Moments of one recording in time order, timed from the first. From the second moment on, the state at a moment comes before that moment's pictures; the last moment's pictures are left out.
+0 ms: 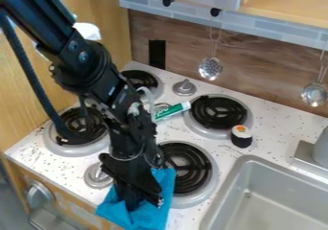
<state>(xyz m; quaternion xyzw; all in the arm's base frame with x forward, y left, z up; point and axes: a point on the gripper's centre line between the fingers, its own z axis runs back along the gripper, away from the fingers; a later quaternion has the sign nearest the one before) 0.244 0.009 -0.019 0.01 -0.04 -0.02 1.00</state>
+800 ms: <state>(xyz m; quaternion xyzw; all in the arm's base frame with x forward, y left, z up) 0.312 0.075 -0.021 0.06 -0.07 0.07 0.99</state>
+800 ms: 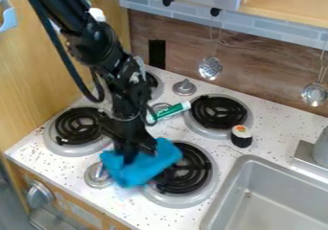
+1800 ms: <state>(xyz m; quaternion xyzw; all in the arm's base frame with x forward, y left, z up) 0.328 0.090 -0.028 0.10 -0.07 0.10 0.99</state>
